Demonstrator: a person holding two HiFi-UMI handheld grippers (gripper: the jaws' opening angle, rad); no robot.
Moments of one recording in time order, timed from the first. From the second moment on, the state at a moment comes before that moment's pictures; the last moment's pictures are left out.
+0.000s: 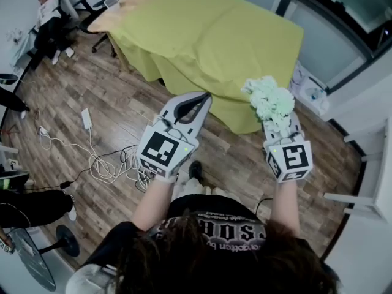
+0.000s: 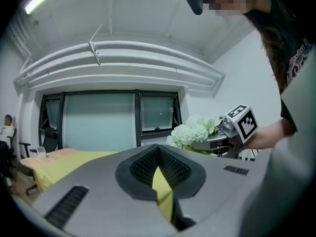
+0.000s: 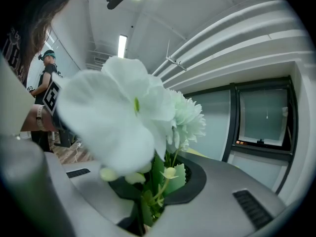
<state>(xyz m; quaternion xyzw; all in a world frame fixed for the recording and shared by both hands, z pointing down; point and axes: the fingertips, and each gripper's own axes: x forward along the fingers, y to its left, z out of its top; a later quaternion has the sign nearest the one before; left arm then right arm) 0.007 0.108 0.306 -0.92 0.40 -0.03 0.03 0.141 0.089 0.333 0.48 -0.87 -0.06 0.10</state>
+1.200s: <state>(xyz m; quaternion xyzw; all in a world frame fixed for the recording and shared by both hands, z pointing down) -0.040 -0.104 0.309 -0.92 0.38 -0.04 0.03 0.095 -0.118 0.345 0.50 -0.85 -0.07 0.15</state>
